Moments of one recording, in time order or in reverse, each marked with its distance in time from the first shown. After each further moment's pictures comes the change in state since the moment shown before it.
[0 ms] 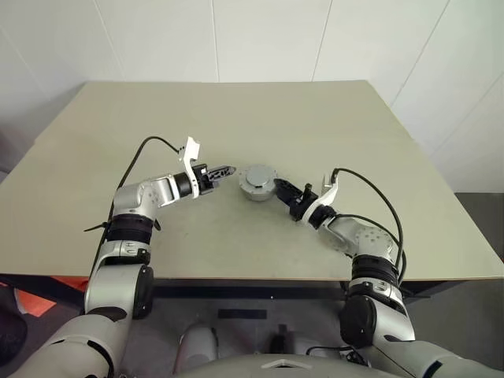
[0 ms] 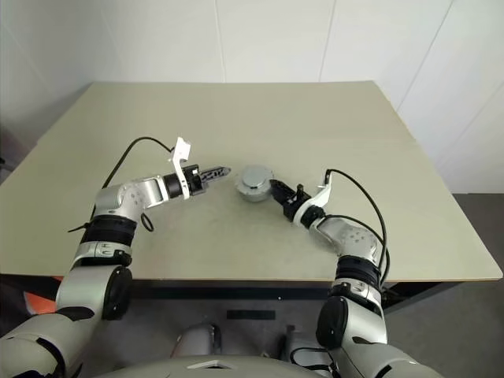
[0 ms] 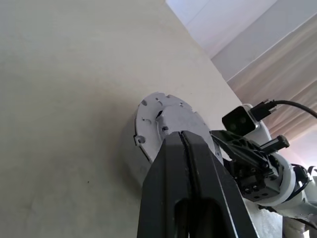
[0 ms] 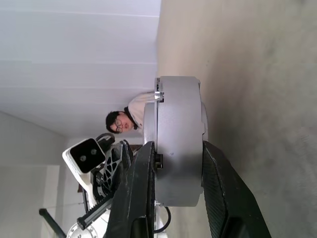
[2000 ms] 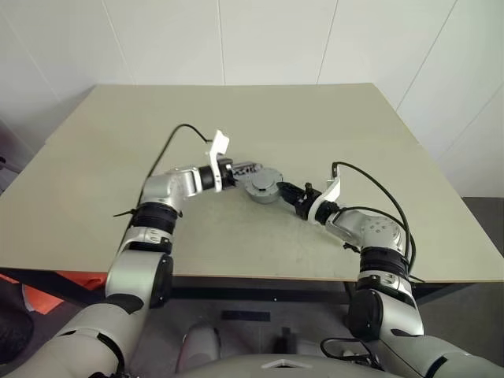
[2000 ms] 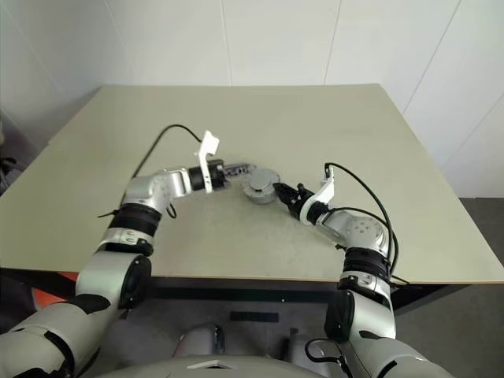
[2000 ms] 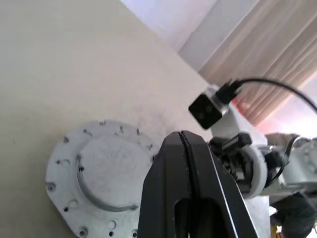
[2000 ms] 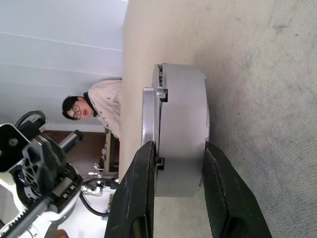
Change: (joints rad) left arm -0.112 -0.063 -0.010 0.078 0.092 -0.125 -0.105; right arm -0.032 -0.082 0.043 -0.004 -0.141 0.009 -0.030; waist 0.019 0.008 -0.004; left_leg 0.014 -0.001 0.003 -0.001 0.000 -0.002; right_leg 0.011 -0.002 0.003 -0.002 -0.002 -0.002
